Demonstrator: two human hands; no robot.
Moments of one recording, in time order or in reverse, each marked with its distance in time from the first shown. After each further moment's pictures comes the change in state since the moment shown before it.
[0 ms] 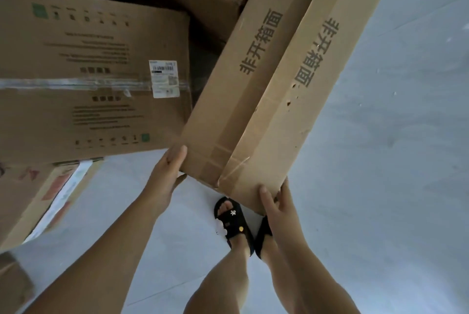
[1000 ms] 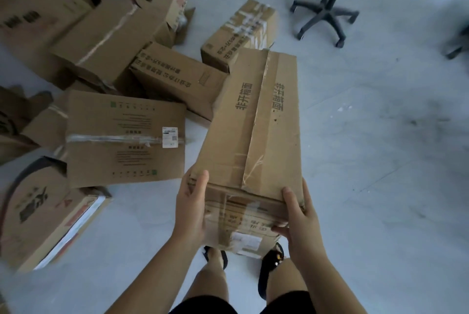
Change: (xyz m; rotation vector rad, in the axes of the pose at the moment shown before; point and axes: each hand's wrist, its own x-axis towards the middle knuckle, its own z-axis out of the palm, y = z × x) left_hand -0.380 0.098 0.053 -0.390 0.010 0.226; right_hand -0.346 -0.142 -0.091 0.249 0.238 -0.341
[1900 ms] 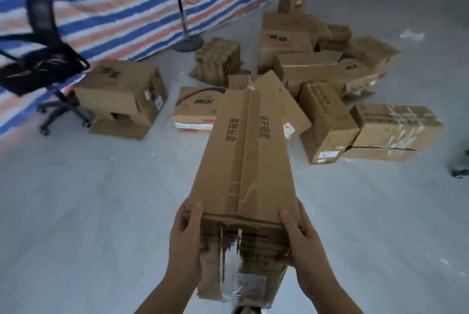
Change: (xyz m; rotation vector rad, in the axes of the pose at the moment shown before) left_hand -0.414 -0.260 0.005 -0.631 0.845 0.217; right_hand -0.199 0.037 -0.228 -0.658 -0.867 -0.052
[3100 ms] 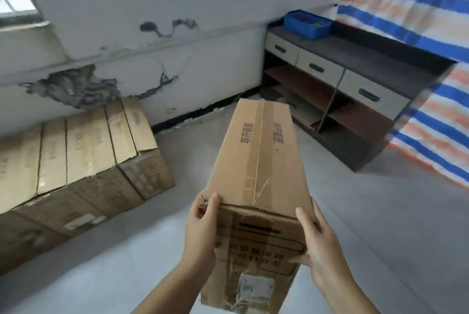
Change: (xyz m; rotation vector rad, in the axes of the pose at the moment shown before) left_hand -0.265 -0.073 -0.774 -0.943 1.588 0.192; right_hand -0.537 0.371 0.633 -1.071 -1.676 -0.081
